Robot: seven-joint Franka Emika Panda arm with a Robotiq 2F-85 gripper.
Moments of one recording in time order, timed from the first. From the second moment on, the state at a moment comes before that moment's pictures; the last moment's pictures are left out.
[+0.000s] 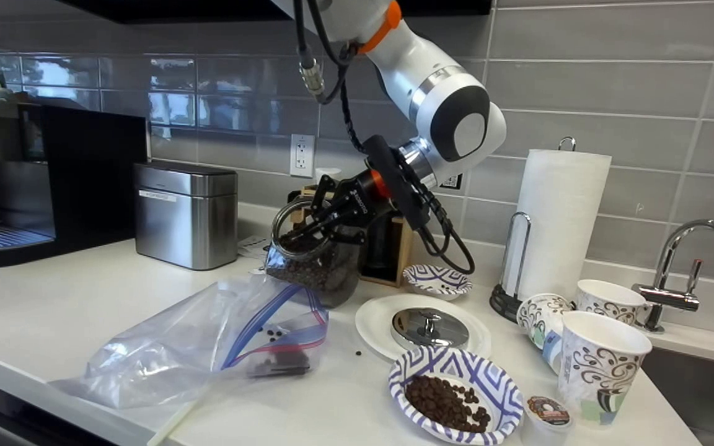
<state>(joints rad) -0.17 0.82 0.18 -1.09 0.48 1.20 -0.56</state>
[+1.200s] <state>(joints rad) -0.21 0.54 0.08 -1.48 0.39 1.16 -0.85</state>
